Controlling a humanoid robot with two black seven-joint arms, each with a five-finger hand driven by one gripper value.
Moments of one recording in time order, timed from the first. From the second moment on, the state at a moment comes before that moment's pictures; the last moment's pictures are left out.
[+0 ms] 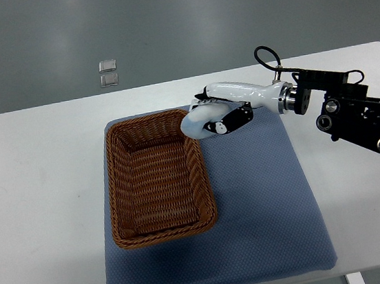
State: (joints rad) left arm 0.04 0.00 -0.12 -0.12 0.06 -0.05 0.04; right arm 0.90 -0.35 0.47 1.11 -1.41 0.17 0.30
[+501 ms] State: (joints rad) left arm 0.04 0.00 -0.12 -0.12 0.06 -0.05 0.03; right arm 0.93 -0.06 0.41 1.00 -1.43 0.15 0.24
